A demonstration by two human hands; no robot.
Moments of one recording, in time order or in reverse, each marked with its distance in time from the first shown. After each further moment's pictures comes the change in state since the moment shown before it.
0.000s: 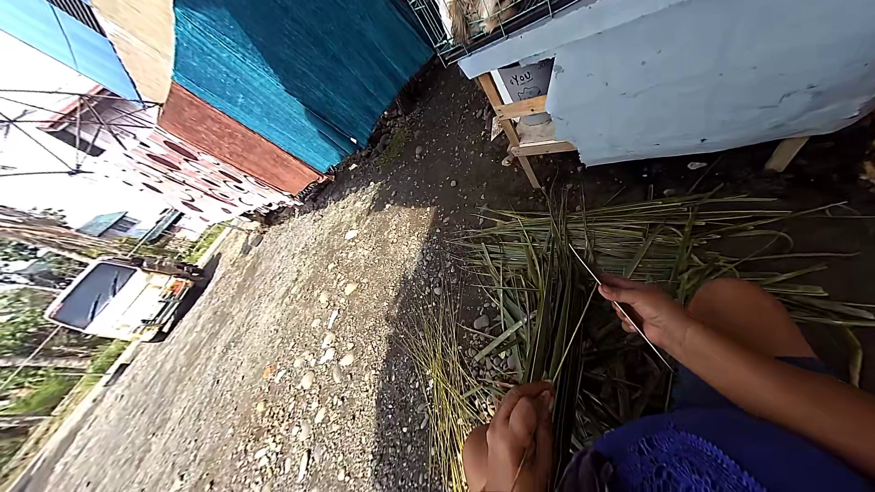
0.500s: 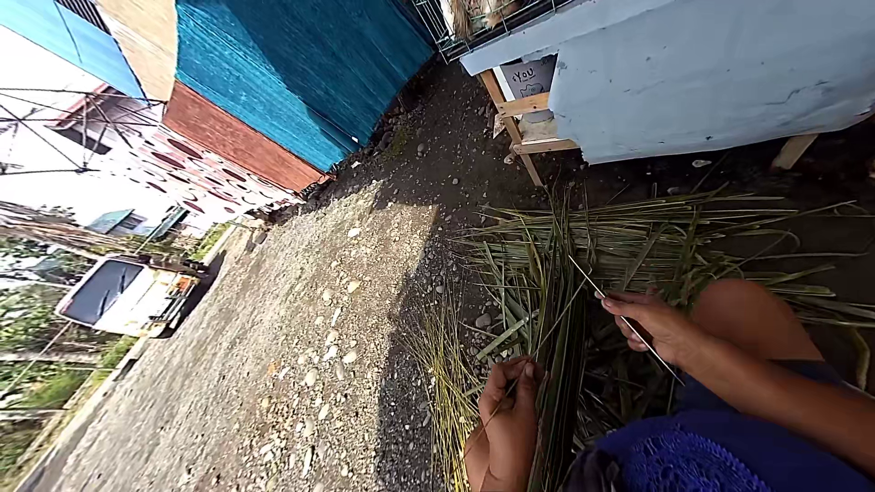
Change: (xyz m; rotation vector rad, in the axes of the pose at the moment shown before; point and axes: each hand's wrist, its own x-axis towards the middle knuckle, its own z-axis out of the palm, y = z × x) left_hand 0.010 -0.019 0.023 -0.444 0.268 -0.414; right_hand -0.021 0.004 -0.001 -0.089 -0.116 0.070
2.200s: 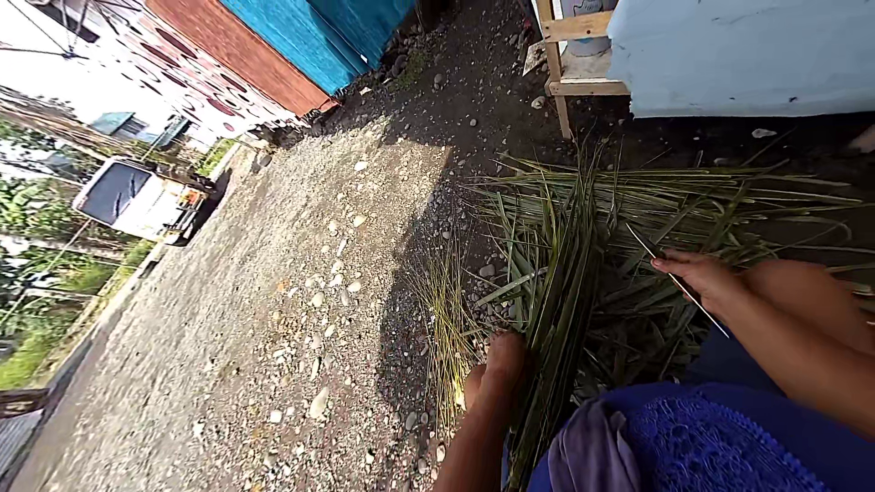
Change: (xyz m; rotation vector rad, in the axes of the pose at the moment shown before) left_hand 0.008 -0.120 -0.046 1.140 -0.863 -0.812; right_hand 0.067 0.020 -0.055 -0.443 0.348 -0.039
